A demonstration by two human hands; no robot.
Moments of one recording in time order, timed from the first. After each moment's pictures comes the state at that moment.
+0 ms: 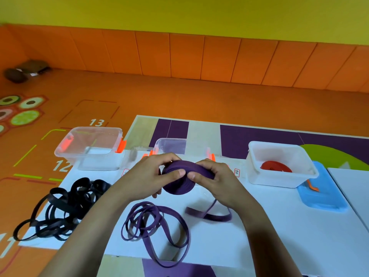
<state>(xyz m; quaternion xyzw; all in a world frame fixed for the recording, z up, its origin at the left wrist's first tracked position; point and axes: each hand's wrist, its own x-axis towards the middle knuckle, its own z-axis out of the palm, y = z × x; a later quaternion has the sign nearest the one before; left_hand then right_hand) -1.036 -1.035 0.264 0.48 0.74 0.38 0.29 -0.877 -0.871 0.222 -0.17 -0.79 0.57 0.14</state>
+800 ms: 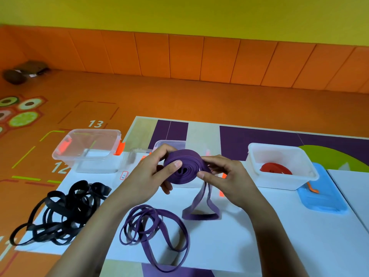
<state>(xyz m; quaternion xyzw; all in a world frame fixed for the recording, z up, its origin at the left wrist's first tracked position) -1.034 -1.024 0.257 0.46 0.68 0.50 0.28 -0.869 -0.849 0.228 -0.18 -0.81 0.53 0.20</state>
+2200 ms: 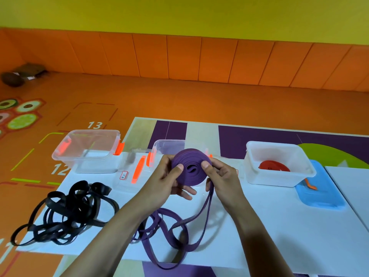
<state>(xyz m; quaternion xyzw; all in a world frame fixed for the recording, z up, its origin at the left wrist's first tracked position) -1.000 -1.010 0.234 0.28 0.62 0.62 0.40 -0.877 -0.875 0.215 -0.26 -0.67 0.65 0.26</state>
